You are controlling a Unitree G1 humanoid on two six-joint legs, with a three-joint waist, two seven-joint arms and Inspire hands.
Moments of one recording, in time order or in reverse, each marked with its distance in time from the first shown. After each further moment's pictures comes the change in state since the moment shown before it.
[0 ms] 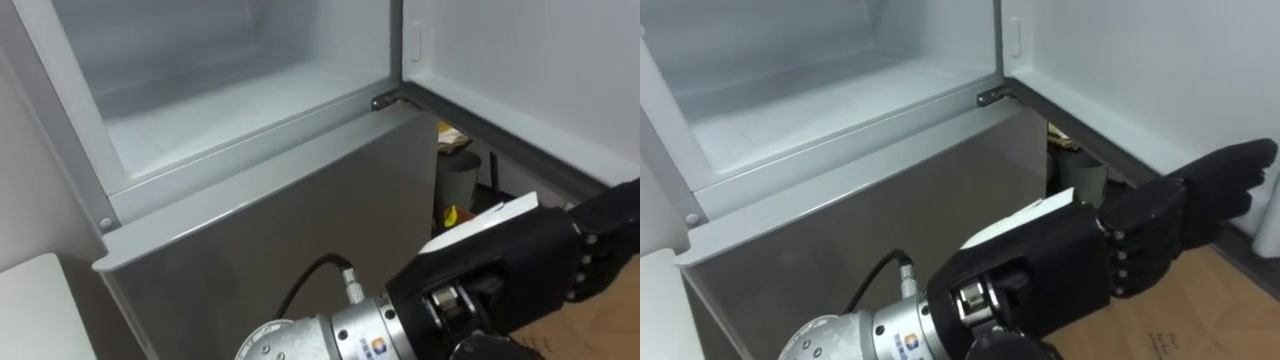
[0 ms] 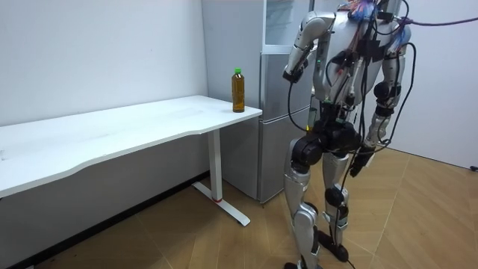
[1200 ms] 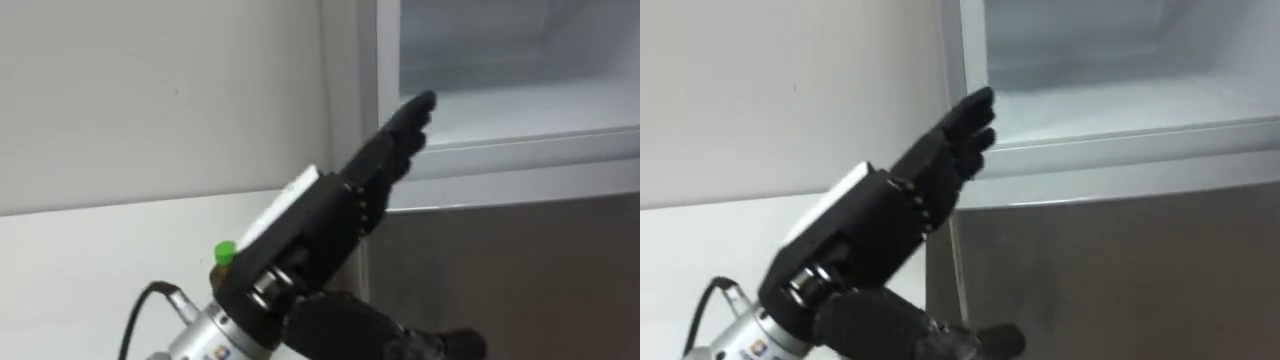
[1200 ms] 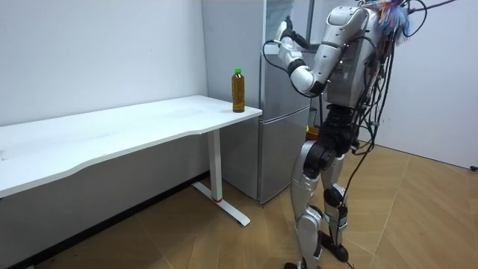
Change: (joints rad) left arm 0.340 0.095 0.397 -0.292 0.212 -0.059 0.188; right arm -0.020 0.032 0.025 0.053 -0.192 -0.029 -0.021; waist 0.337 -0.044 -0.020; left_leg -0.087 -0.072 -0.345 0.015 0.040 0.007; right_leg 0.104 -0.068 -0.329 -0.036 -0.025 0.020
